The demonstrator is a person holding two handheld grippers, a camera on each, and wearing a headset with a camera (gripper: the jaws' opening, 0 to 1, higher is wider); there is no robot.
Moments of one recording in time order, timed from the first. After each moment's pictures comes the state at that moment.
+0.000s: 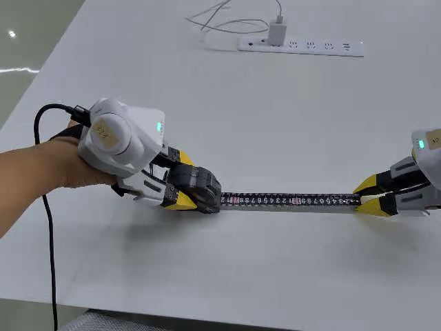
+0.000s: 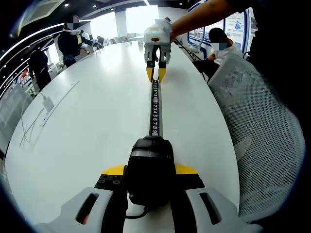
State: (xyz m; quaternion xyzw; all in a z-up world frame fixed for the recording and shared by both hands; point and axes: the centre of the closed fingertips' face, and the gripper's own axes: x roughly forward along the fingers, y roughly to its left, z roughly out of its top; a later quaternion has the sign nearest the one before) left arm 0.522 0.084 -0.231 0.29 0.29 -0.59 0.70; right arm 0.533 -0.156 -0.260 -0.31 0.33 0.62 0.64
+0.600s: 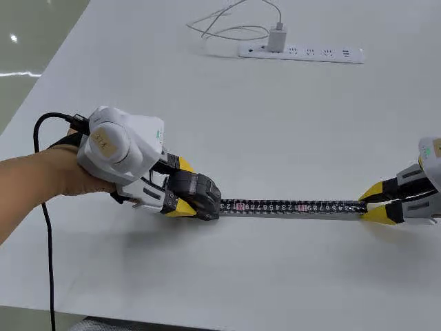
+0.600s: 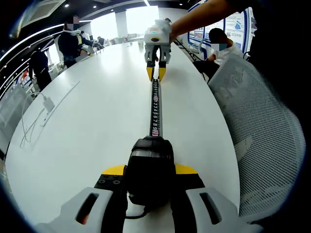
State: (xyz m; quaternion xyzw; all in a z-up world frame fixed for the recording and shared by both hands) left arm 0.521 0.084 -0.231 0.29 0.29 -0.59 0.70; right arm 0.533 -0.161 -0.262 -0.31 0.34 0.62 0.64
